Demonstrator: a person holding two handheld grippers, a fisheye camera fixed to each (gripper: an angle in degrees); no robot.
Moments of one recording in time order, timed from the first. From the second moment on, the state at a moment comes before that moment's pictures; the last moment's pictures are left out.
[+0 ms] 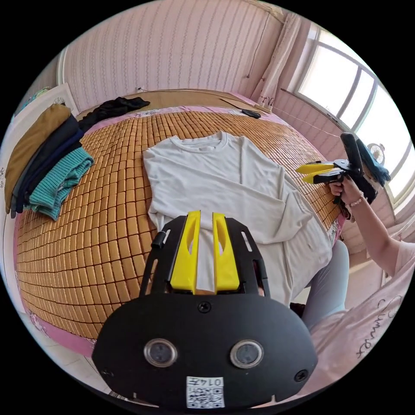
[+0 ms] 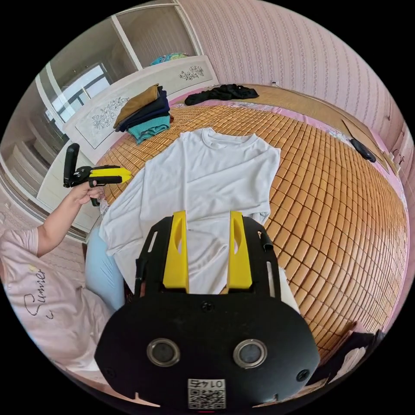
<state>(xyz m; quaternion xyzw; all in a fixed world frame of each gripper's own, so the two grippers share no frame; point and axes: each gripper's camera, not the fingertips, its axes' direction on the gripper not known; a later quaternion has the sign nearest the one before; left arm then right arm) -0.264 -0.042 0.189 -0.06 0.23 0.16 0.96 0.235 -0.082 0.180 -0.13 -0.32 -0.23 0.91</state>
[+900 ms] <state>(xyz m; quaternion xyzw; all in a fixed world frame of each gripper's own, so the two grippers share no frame) -0.035 0.071 0.156 -0.06 0.30 0.35 0.88 0.272 0.036 0.155 -0.18 -0.34 -0.19 0.90</state>
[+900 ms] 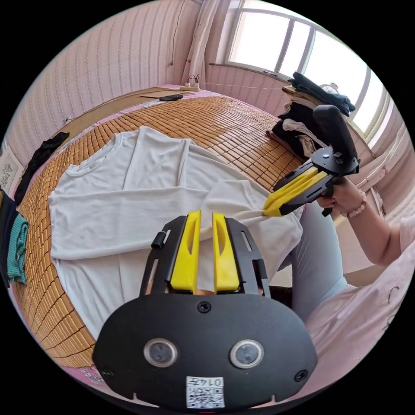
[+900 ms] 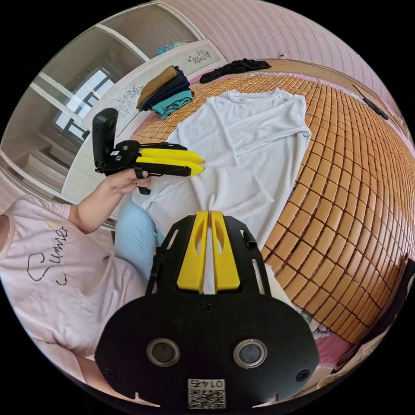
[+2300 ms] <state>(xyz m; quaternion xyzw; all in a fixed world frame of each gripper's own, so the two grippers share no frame) -0.017 0.122 0.158 -0.12 0.48 0.40 0.77 0.283 -0.001 0.164 -0.13 -0.25 -0.14 0.95</state>
